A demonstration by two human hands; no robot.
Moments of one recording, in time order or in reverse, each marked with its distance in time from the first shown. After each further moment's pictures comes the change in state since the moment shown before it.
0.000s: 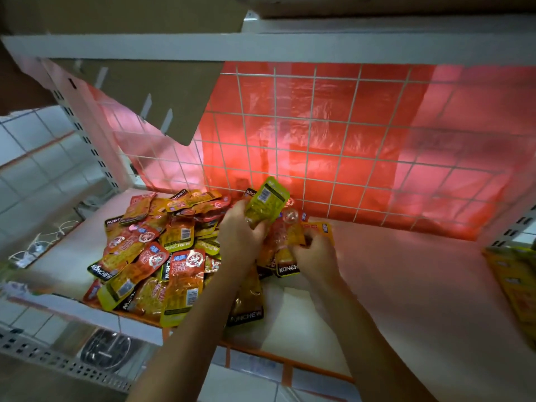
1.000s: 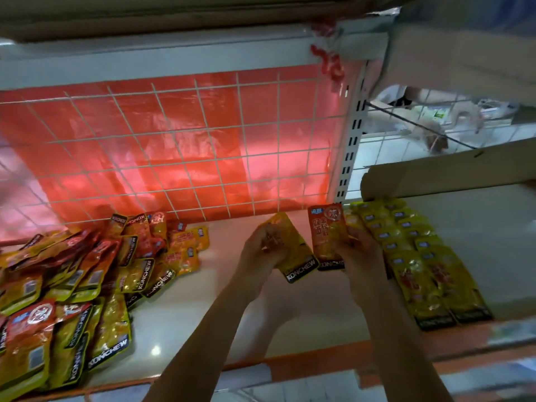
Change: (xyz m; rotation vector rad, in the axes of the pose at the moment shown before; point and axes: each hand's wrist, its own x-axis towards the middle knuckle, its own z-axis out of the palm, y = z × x) left_hand -0.122 0.164 0.139 -0.874 -0.785 -0.218; right_hand -0.053 0.083 -0.269 0.506 0.428 0.076
